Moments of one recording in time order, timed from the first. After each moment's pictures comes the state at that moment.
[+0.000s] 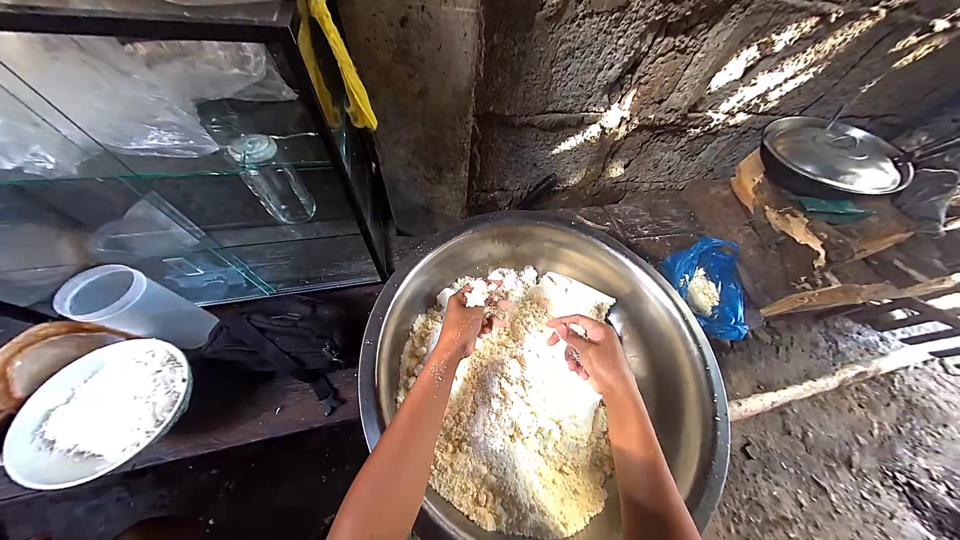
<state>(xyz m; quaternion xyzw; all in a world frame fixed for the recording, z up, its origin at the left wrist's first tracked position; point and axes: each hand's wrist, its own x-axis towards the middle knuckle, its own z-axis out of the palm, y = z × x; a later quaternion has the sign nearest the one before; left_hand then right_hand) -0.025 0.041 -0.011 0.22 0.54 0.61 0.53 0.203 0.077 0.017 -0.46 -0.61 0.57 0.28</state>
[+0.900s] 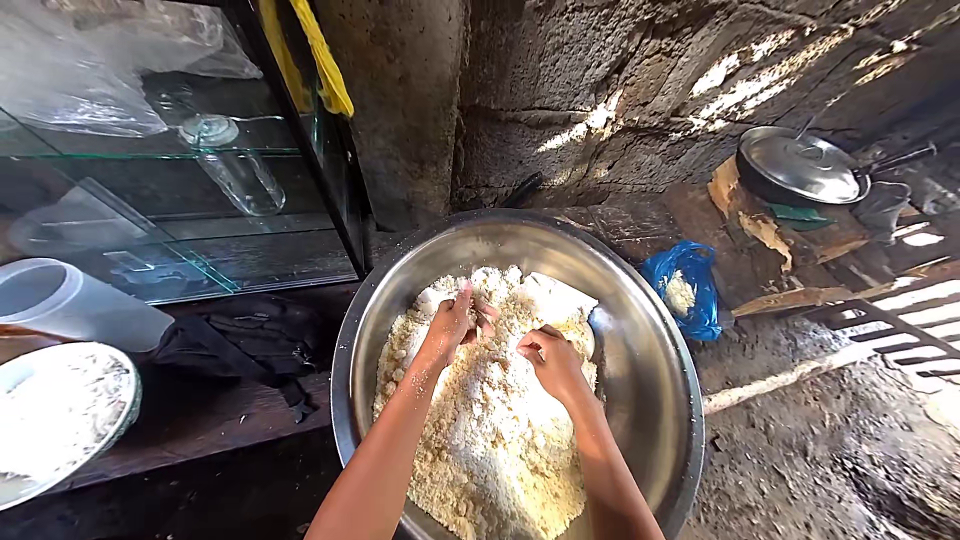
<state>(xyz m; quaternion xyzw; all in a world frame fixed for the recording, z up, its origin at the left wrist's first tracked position) -0.023 0.038 -0.009 0.29 0.59 0.52 0.54 0.187 0.077 -0.012 -0.49 -0.83 0.27 0.07</state>
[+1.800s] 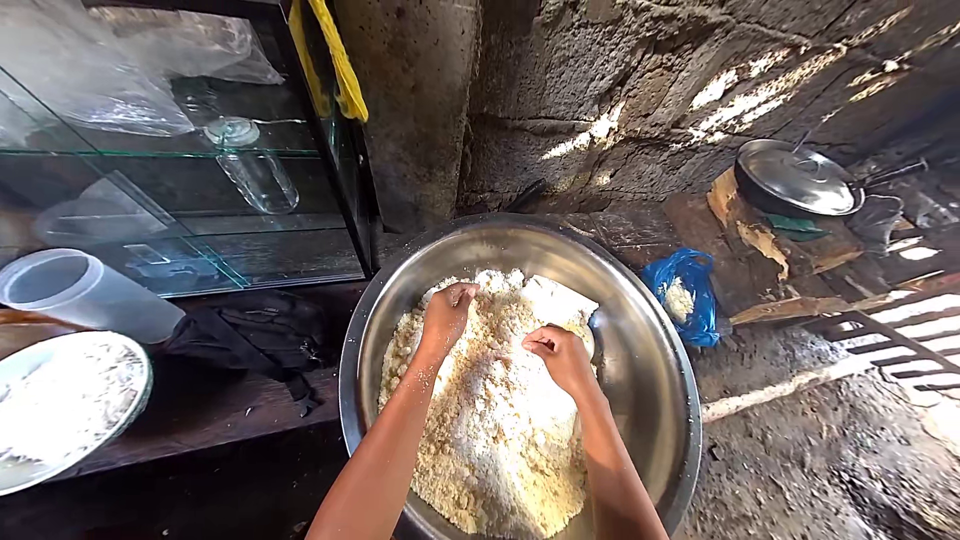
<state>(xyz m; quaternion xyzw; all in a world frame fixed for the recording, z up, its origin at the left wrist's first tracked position) -0.040 0.039 -0.018 0.42 0.66 0.51 0.35 0.192 0.082 -0.004 -0.47 -0.81 0.31 0.16</state>
